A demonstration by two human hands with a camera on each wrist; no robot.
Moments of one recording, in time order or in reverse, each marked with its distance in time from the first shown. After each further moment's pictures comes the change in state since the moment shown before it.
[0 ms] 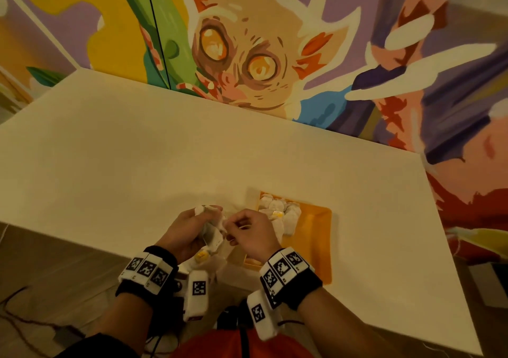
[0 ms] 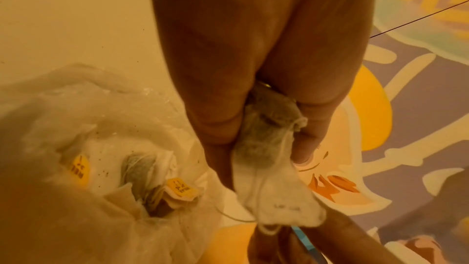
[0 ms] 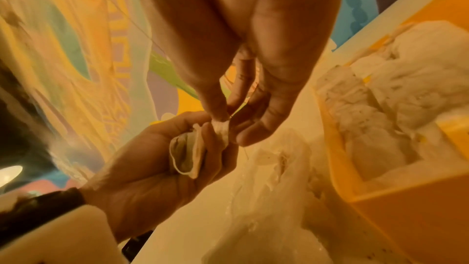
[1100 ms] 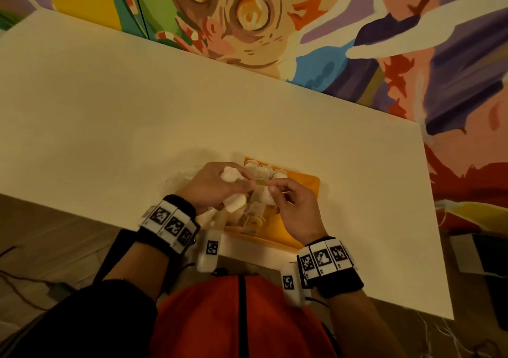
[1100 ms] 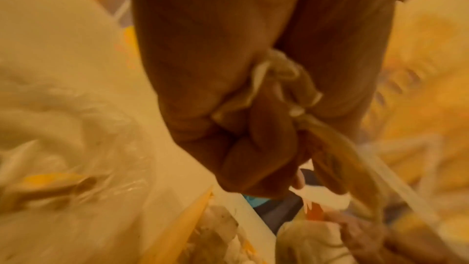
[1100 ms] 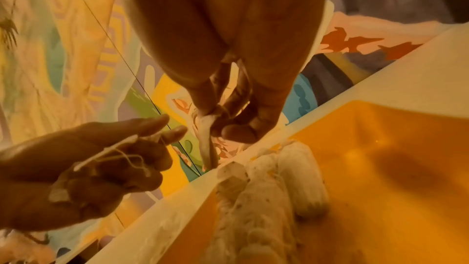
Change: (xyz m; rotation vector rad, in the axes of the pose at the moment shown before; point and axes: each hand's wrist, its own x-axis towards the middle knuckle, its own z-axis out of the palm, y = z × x) left_hand 0.015 -0.004 0.072 0.673 -0.107 0.158; right_hand -0.022 0.034 -0.107 -0.071 0.159 -0.203
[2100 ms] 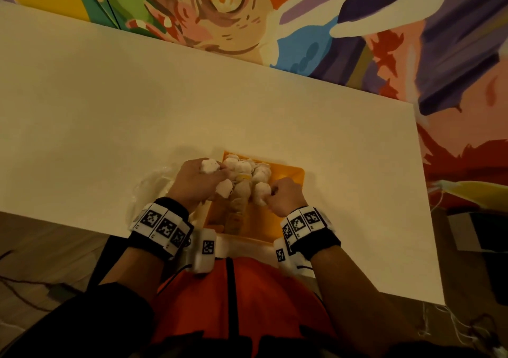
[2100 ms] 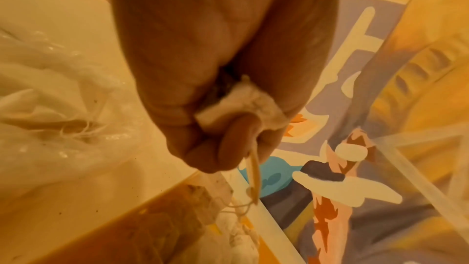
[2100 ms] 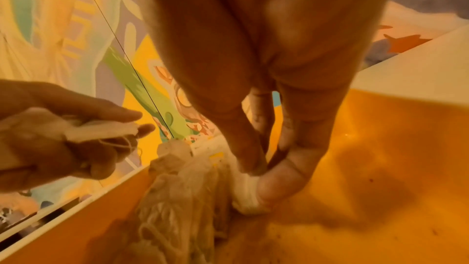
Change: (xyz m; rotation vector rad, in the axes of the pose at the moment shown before) left_hand 0.030 -0.006 0.030 -0.102 0.269 -0.098; right_hand 0.047 0.038 -0.020 -0.627 -0.216 0.349
